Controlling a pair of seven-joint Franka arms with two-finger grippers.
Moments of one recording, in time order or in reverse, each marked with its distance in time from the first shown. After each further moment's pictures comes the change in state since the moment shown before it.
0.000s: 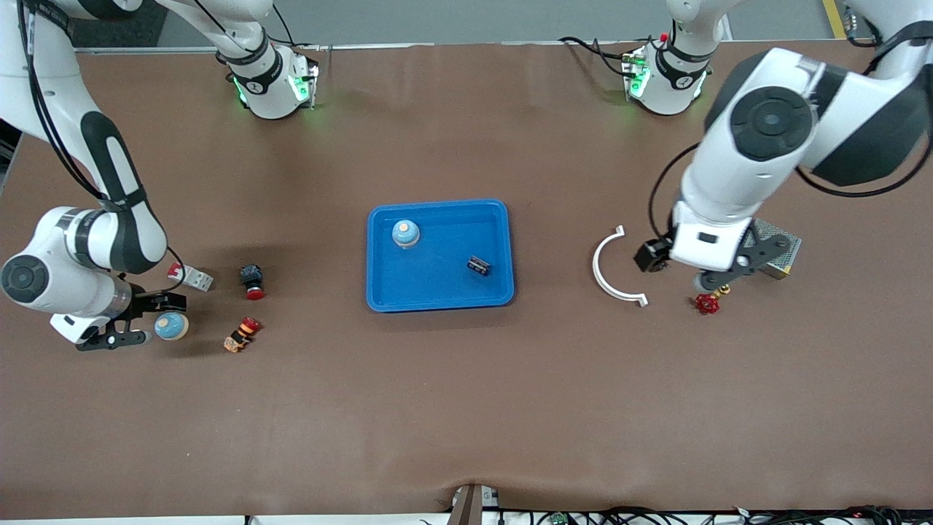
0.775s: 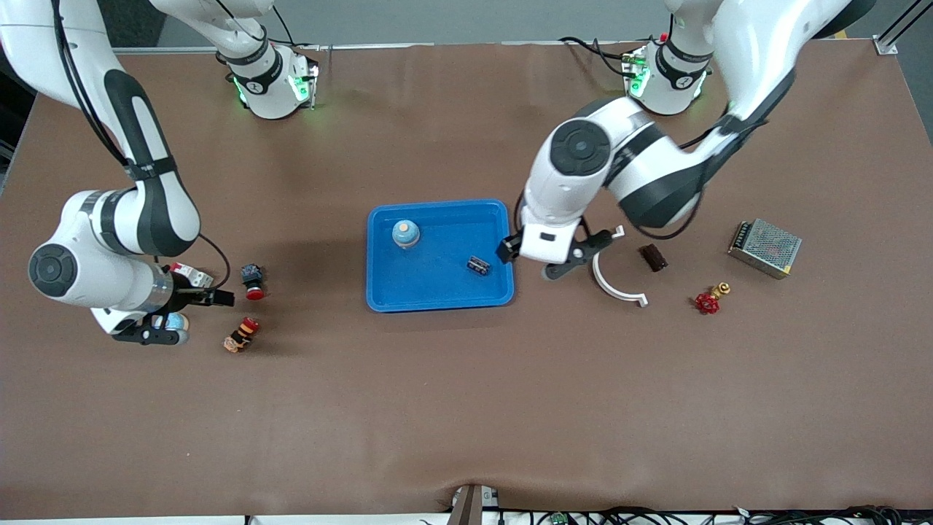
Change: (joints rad) left arm -0.375 0.252 0.097 -0.007 0.014 0.283 -0.488; right arm 0.176 -0.129 0.018 -0.063 0.210 -0.095 0.302
